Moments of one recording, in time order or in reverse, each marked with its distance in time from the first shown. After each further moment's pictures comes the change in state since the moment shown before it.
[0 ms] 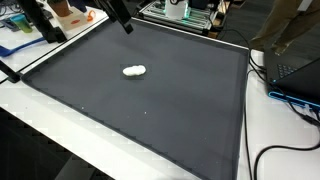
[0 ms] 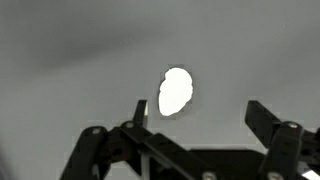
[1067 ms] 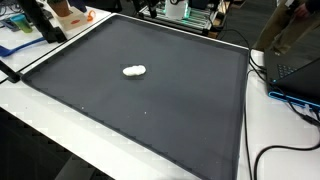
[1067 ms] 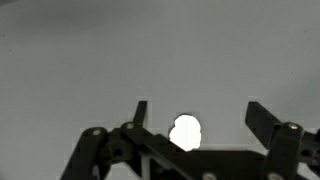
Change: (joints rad) arm 0.033 -0.432 0.011 -0.633 0.029 0.326 -0.042
